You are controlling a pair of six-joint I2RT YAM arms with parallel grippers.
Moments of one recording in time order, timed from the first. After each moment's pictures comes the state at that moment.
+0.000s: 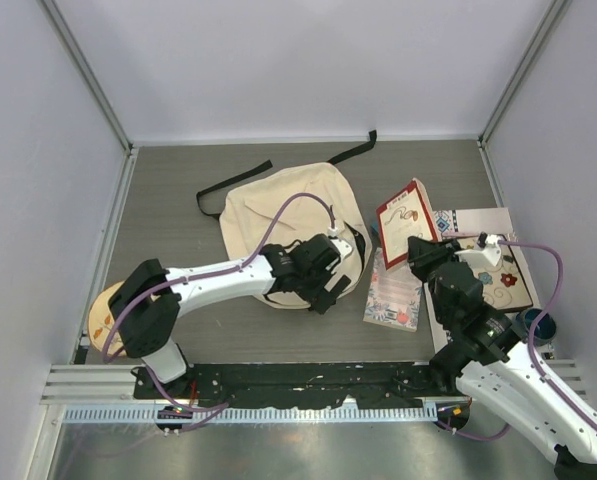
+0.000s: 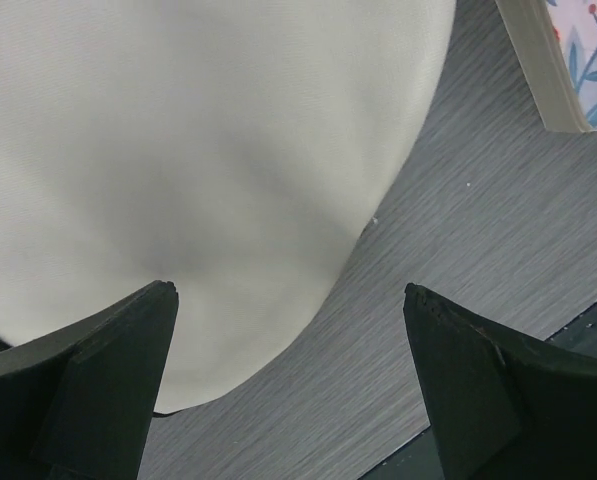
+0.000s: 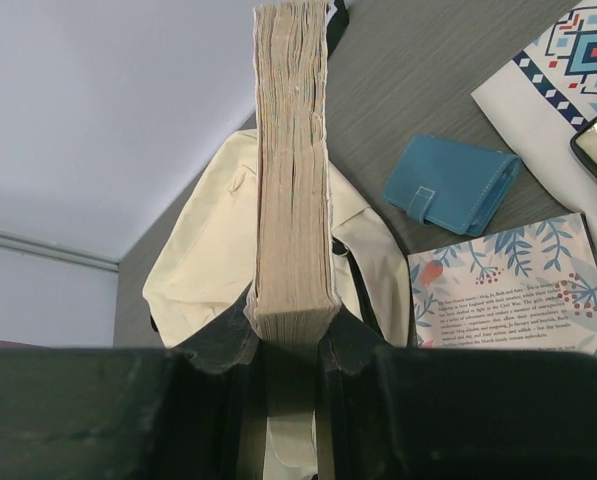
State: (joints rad) left arm -1.04 1.66 1.16 -0.53 -0.10 -0.21; right arm 0.66 0.47 0.54 -0.33 0.69 1.00
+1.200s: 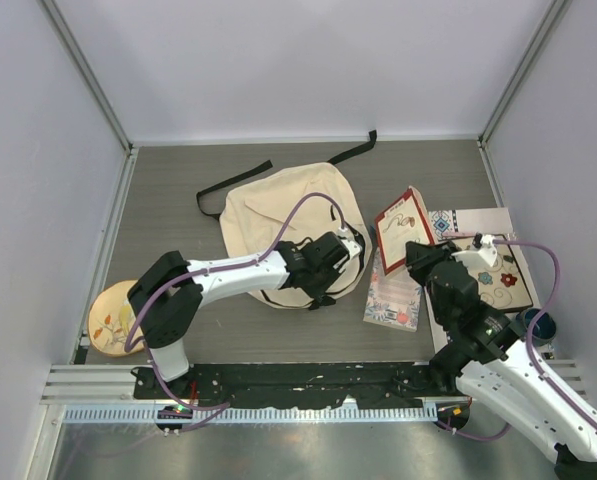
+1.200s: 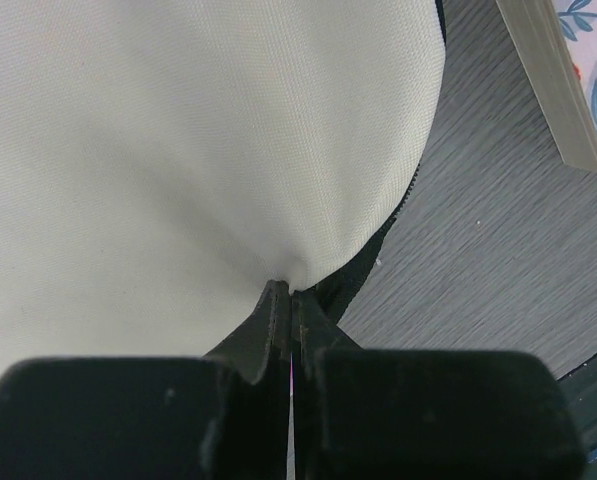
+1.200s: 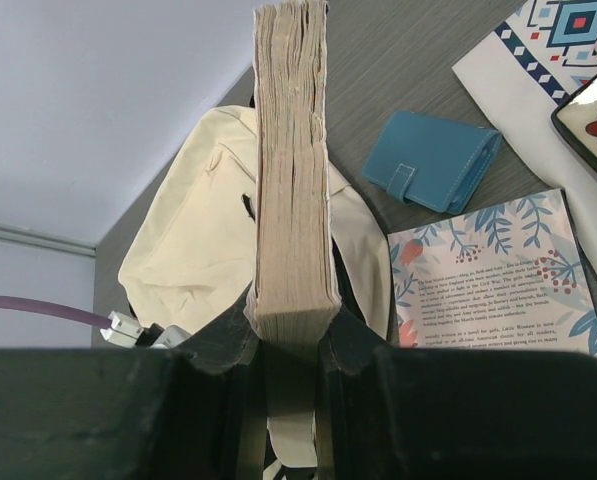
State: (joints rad) left arm -1.03 1.77 1.23 -0.52 -0.09 -0.16; right arm 0.66 0.49 0.54 -0.39 0.67 1.02
